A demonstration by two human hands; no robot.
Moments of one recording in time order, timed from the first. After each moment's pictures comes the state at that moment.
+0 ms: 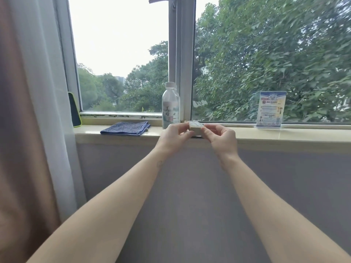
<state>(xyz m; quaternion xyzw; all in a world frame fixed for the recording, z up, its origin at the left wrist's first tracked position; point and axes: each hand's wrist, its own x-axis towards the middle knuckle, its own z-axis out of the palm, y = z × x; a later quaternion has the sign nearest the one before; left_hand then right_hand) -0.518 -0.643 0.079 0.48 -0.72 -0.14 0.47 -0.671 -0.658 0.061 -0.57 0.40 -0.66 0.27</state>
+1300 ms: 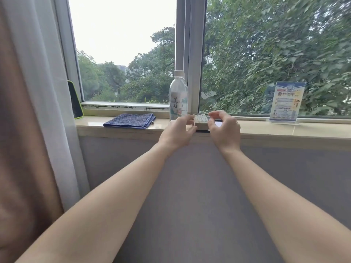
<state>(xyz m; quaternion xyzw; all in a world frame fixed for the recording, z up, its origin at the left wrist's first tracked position) -0.503 -0.679 0.073 0.54 -0.73 -0.07 0.42 -0.648 -0.689 0.065 -0.63 0.49 -0.60 0.03</state>
